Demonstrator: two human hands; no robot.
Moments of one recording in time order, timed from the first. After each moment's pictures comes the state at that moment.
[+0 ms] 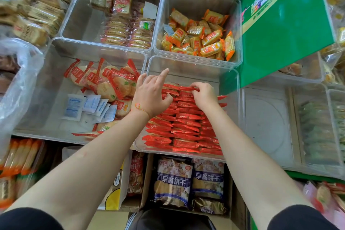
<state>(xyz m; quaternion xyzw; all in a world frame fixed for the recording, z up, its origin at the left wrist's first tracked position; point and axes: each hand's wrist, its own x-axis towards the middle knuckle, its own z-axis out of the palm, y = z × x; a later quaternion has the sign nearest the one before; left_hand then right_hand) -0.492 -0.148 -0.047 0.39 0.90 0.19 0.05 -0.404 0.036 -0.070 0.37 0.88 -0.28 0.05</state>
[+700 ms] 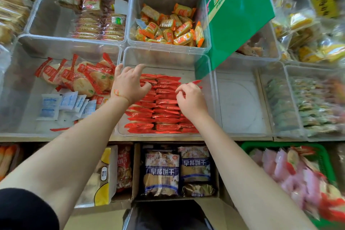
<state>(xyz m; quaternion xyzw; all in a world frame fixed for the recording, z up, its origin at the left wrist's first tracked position) -0.493 -0.148 -0.047 0.40 0.90 0.16 0.07 -0.316 -0.016 -0.015 0.35 0.89 -0.29 -0.06</state>
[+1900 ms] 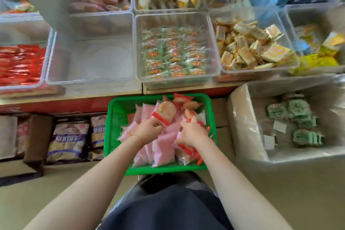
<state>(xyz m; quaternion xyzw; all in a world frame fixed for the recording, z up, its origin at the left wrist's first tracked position) 0.144 0.127 -0.039 0.26 0.84 0.17 0.45 0.273 0.252 -0.051 0.34 0.84 -0.28 0.32</state>
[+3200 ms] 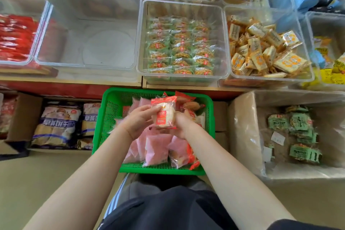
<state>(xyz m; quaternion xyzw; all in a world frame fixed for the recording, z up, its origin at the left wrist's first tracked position) 0.122 0.133 -0.069 -0.03 0.60 0.57 0.56 0.215 0.259 -0.068 0.45 0.36 -0.80 0.18</state>
